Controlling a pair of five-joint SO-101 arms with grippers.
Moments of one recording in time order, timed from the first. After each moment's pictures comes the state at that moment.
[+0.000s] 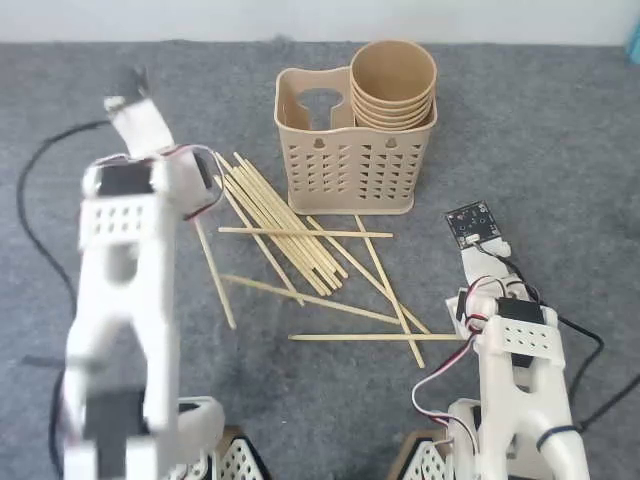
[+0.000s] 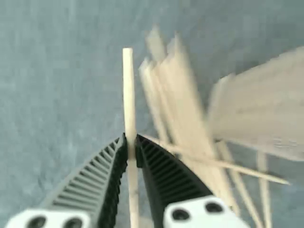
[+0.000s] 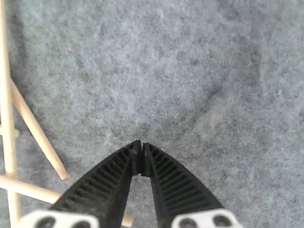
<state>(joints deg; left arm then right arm) -10.5 -13.2 16.9 69.2 21.1 6.0 -38.7 71.0 43.7 27.3</state>
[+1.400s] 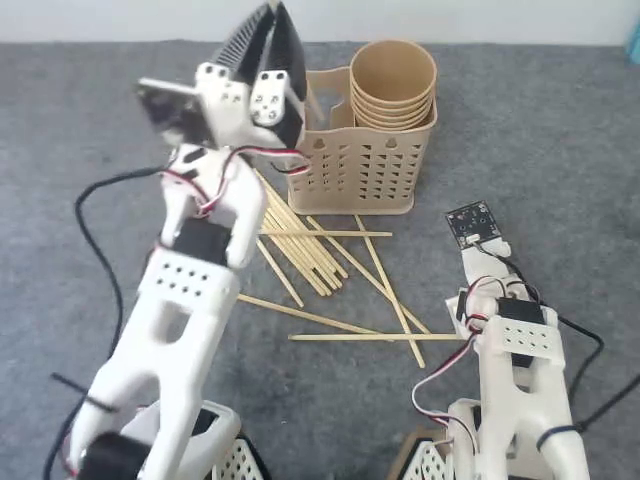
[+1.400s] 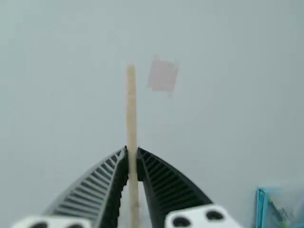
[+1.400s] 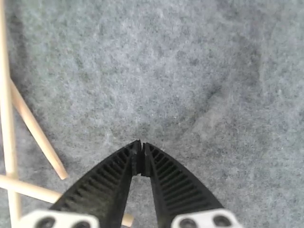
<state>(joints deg) 11.6 -27.9 33.9 -7.4 14.3 6.1 -38.7 71.0 43.7 27.3</state>
